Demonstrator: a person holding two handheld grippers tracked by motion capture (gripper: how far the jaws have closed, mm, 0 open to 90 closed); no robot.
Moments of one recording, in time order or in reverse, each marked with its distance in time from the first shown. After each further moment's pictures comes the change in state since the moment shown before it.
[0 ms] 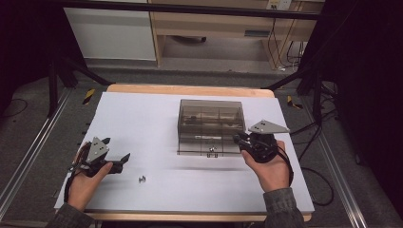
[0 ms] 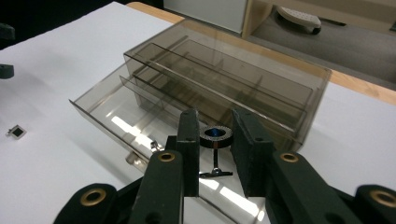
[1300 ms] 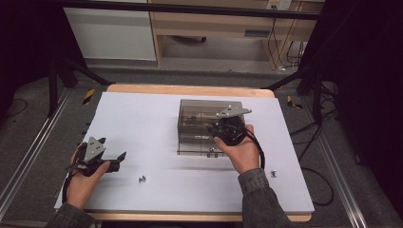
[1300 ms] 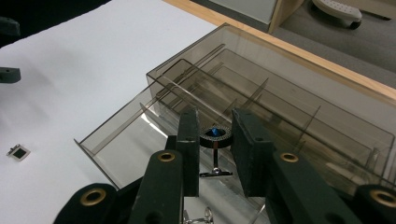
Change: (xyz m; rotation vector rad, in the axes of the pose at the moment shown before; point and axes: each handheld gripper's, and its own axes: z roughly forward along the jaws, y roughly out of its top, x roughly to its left) left arm 0.008 -0.007 0.000 0.012 0.048 -0.015; right arm 0.024 0.034 0.073 0.074 0.083 -0.044
